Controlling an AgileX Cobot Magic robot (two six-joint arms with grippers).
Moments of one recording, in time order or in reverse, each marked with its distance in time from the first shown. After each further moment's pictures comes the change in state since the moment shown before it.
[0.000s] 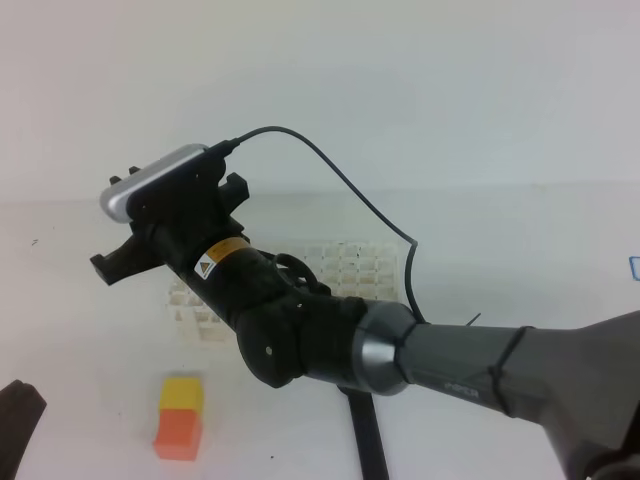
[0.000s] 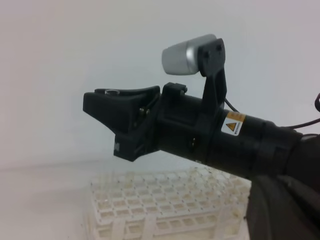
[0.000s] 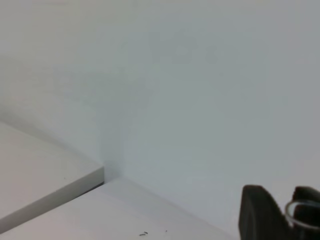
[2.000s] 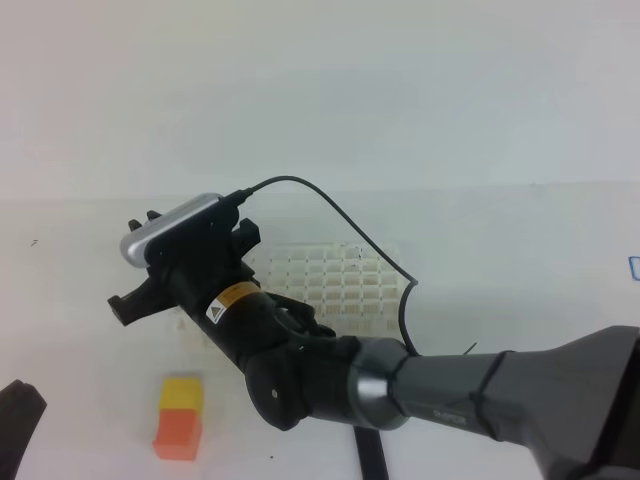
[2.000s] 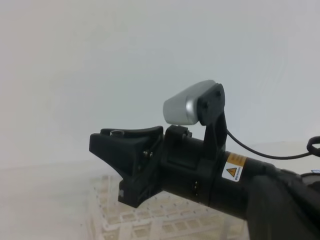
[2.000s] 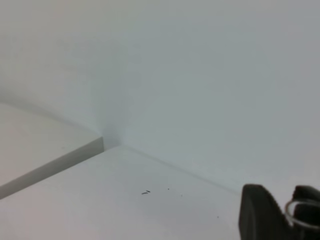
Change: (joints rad) left arm 0.000 0.000 0.000 0.000 0.000 0.000; right arm 0.017 0.033 0.102 0.025 -0.083 0.046
